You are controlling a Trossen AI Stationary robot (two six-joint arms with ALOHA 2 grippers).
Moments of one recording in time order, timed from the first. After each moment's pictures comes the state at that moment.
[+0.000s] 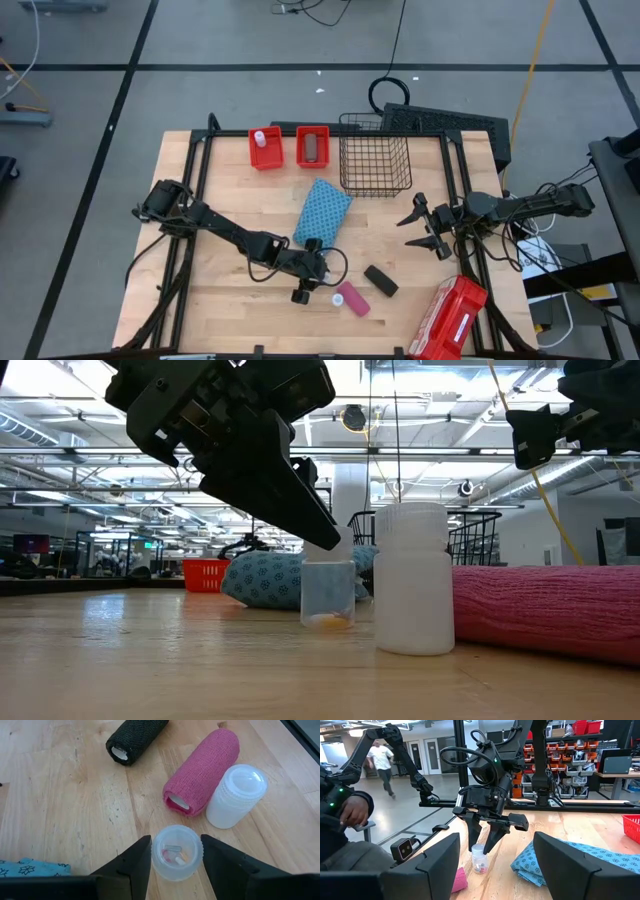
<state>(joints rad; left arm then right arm) -0.35 1.88 1.05 0.11 -0.05 -0.06 0.14 0.31 0.07 0.30 -0.19 0.09</state>
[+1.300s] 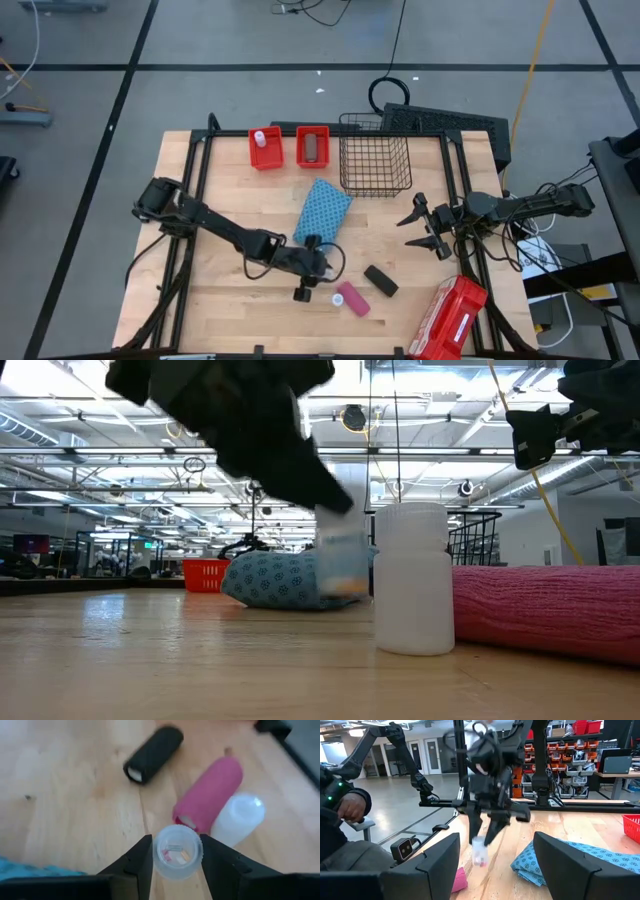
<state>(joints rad) -0.35 1.83 1.05 0.13 -0.10 -0.08 0.14 0.31 0.07 0.30 -0.18 0.09</state>
